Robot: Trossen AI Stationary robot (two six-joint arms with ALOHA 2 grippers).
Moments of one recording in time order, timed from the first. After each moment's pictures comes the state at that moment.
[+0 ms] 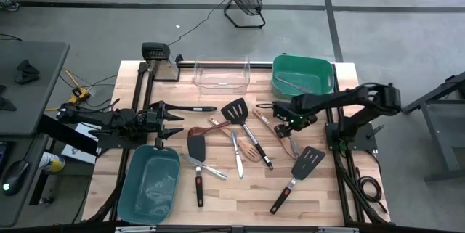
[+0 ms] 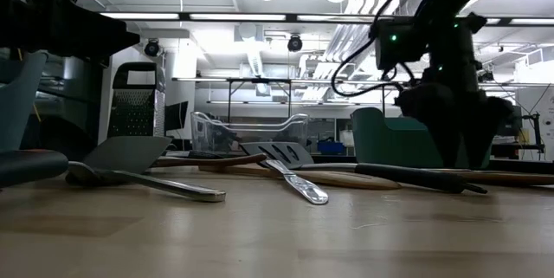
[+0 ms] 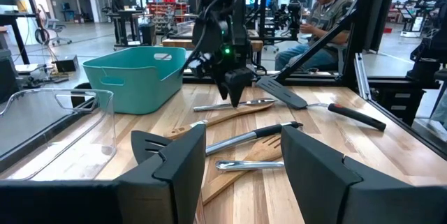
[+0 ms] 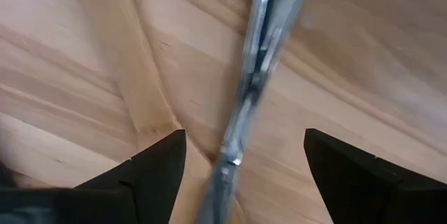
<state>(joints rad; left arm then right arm) -0.22 0.02 0.02 0.03 -0.28 0.00 -0.19 1.50 0.75 -0.79 -0.13 0.92</state>
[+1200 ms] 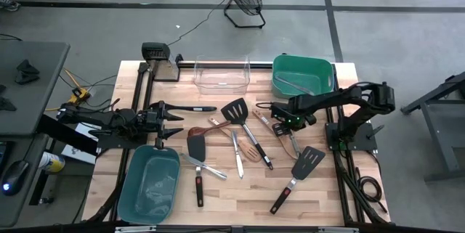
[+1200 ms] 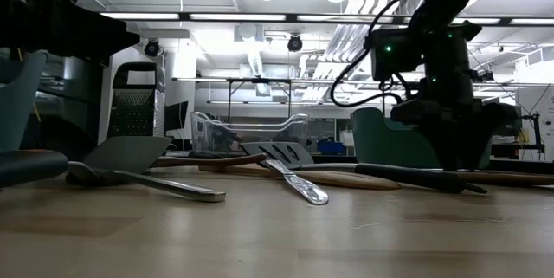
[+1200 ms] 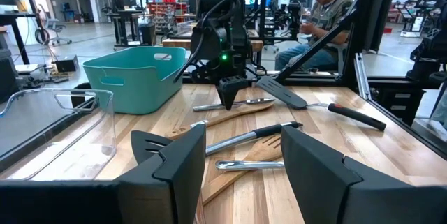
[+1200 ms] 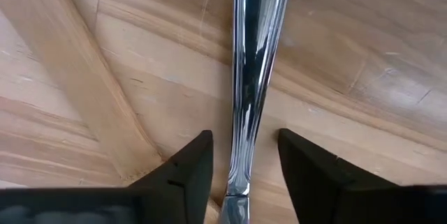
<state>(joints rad) -0.22 0.02 0.02 0.03 -0.28 0.00 -0.20 1.58 0.75 -0.78 -0.07 1.02</state>
